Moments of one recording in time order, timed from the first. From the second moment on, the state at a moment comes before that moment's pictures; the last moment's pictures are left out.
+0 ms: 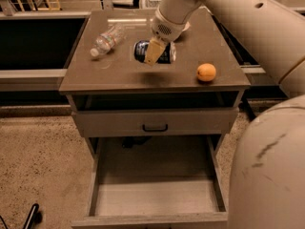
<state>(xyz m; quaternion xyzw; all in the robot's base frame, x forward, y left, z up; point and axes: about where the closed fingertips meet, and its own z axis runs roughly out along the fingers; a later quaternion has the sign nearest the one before) 0.687 -0.018 0.887 -0.56 0.80 0.05 0.22</state>
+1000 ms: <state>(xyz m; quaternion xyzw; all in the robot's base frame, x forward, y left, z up) 0.708 0.011 0.823 -0.55 0.79 0.06 0.25</state>
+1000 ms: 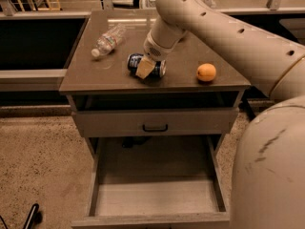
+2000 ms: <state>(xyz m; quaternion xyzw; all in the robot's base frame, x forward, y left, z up) 0.673 0.007 0.910 -0.57 0.74 0.13 0.31</state>
